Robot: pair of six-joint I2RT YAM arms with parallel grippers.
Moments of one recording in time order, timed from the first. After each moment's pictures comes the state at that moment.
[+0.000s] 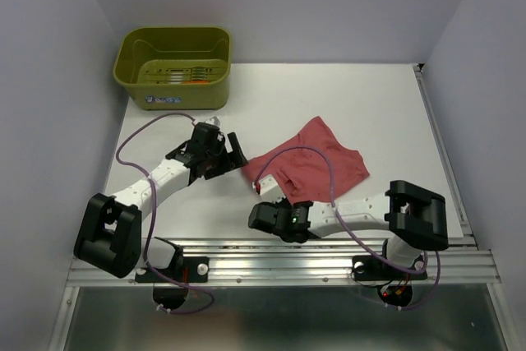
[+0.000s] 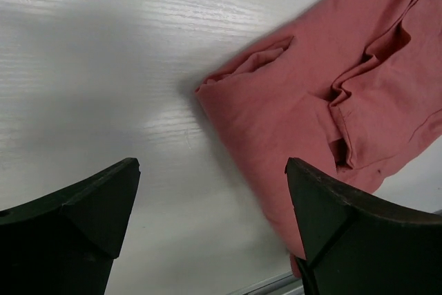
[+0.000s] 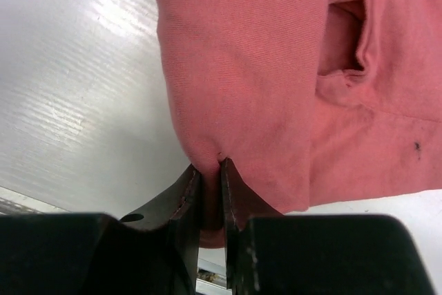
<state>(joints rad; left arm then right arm) -0.42 1.33 0.77 -0.29 0.09 -0.69 1.36 1.69 0.96 -0.45 0.68 0.64</state>
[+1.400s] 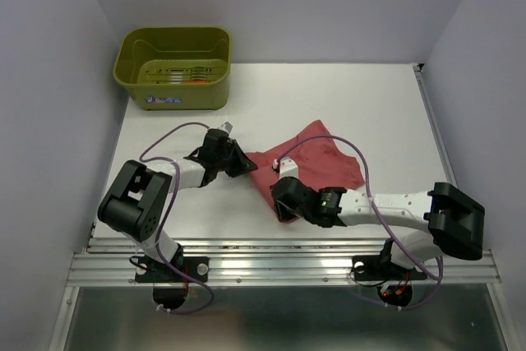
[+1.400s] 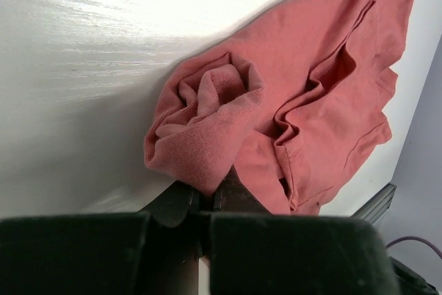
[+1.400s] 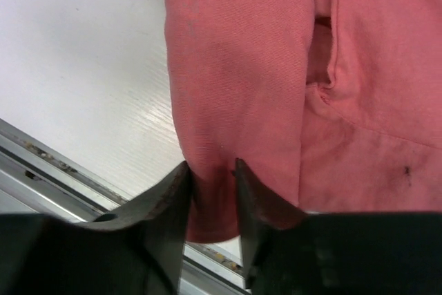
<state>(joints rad) -0.44 1.59 0.66 0.21 0.29 -0.87 1.18 1.43 0.81 -0.23 0.36 0.65</state>
